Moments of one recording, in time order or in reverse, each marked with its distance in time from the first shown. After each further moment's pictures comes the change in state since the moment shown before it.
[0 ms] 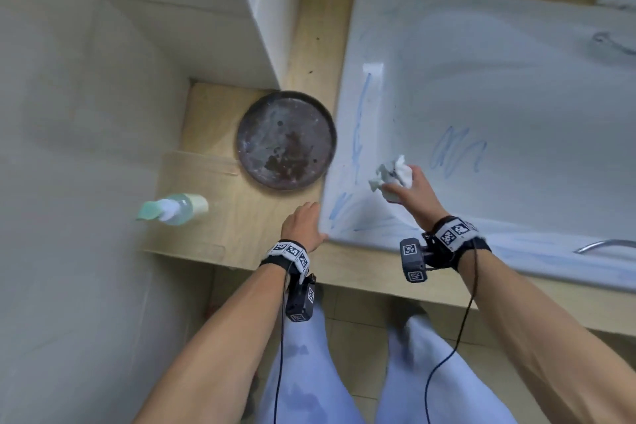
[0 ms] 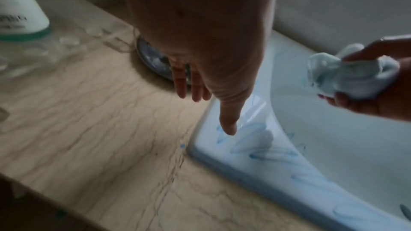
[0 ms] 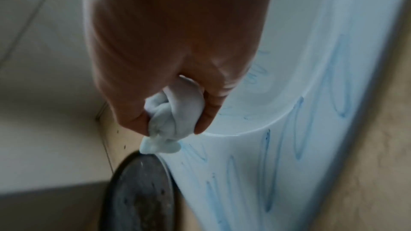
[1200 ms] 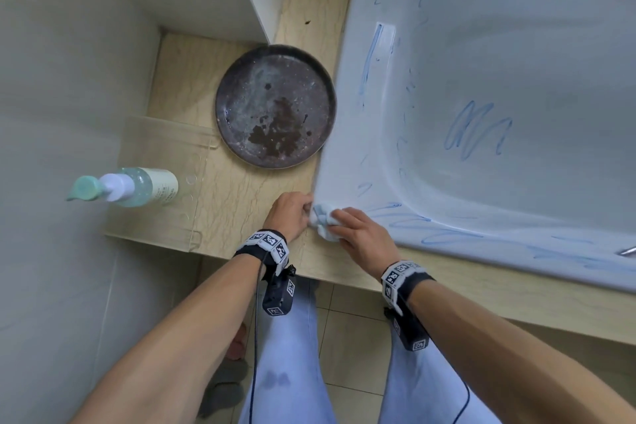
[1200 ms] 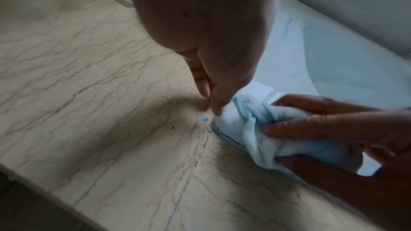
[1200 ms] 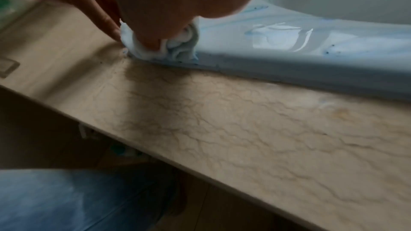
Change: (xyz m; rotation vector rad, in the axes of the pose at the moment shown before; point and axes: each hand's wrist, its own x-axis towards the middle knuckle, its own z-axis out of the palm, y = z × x) left_hand 0.039 -0.031 0.062 -0.208 0.024 0.015; right_hand -0.032 0.127 0.066 -1.047 -0.307 -0.723
